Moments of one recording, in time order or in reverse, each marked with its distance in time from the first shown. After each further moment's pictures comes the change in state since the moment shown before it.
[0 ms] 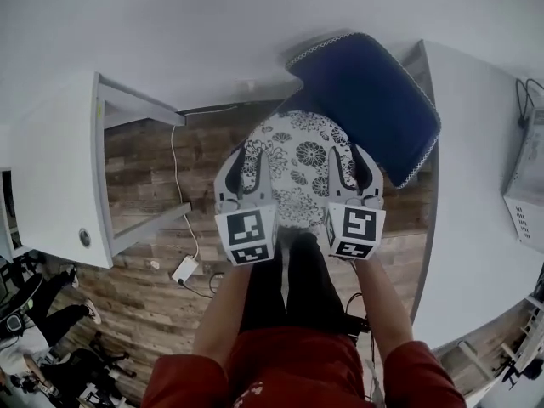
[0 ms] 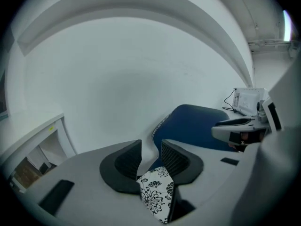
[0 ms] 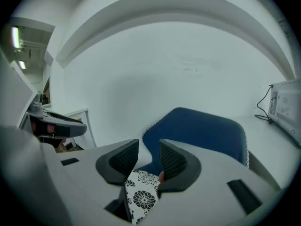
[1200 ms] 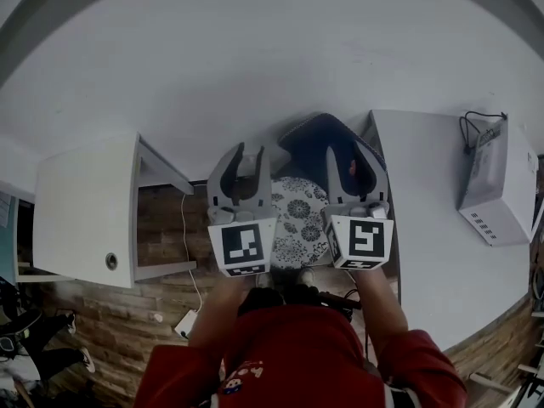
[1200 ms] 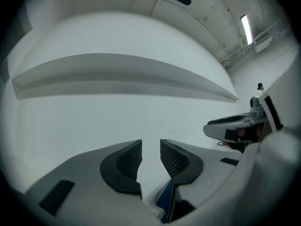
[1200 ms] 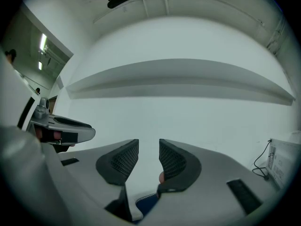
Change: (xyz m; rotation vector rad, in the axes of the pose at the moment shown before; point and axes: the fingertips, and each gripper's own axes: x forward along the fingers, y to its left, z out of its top) left arm -0.151 -0.022 0.272 0.170 -0.511 -0.060; right arm -0.142 0.009 0.281 -0.100 -0.486 -0.024
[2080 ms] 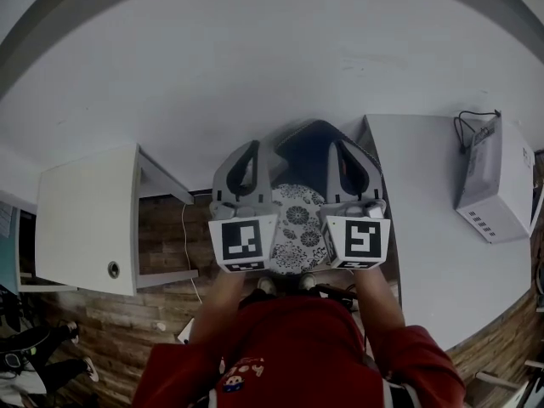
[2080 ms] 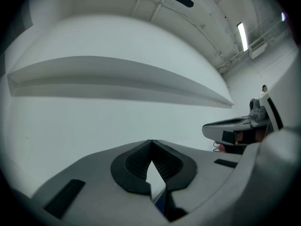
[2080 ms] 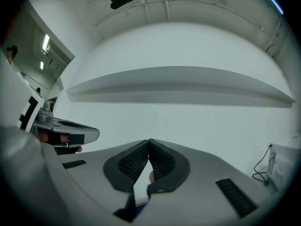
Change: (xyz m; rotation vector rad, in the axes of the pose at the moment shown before) left arm 0.011 -0.012 0.026 -0.015 -0.069 -0.058; right arm -0.001 -0.001 0.028 -0.017 -0.059 -0.009
